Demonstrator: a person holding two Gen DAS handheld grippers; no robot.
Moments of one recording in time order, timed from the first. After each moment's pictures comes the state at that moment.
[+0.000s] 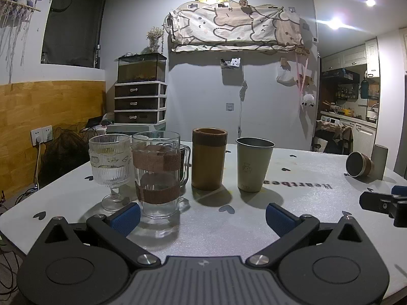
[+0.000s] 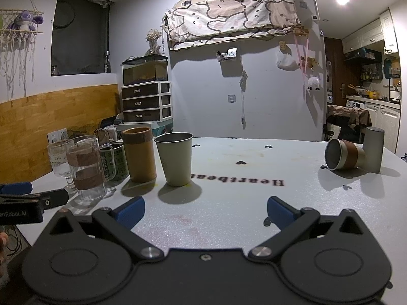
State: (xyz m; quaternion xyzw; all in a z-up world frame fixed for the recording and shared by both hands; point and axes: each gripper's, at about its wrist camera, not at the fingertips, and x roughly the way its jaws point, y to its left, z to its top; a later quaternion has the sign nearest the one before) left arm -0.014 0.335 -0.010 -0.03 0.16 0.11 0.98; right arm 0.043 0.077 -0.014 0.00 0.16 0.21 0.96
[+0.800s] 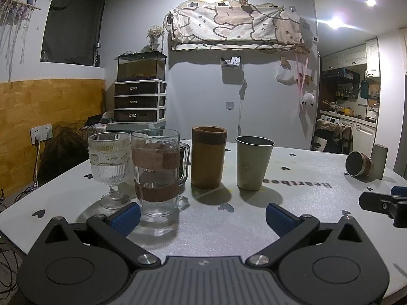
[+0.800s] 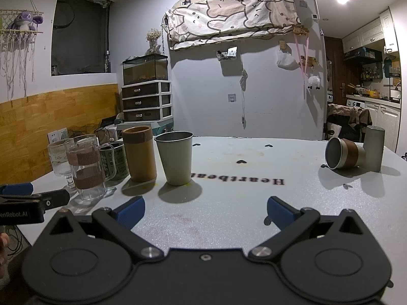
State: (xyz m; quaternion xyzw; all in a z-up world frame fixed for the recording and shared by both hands) left arm -0.013 0.336 -0.012 -0.04 0.17 0.11 0.98; right arm 0.043 0.077 -0.015 0.00 0.16 0.21 0.96
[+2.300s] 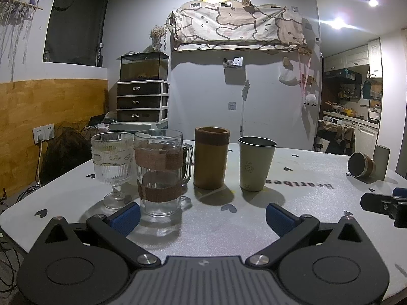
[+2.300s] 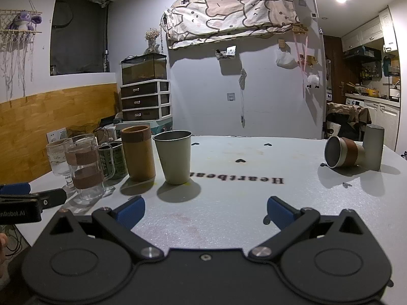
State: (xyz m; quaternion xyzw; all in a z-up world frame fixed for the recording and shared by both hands) left arm -0.014 0.335 -0.010 -0.04 0.16 0.11 0.98; right arm 0.043 0.078 -0.017 0.00 0.17 0.20 0.96
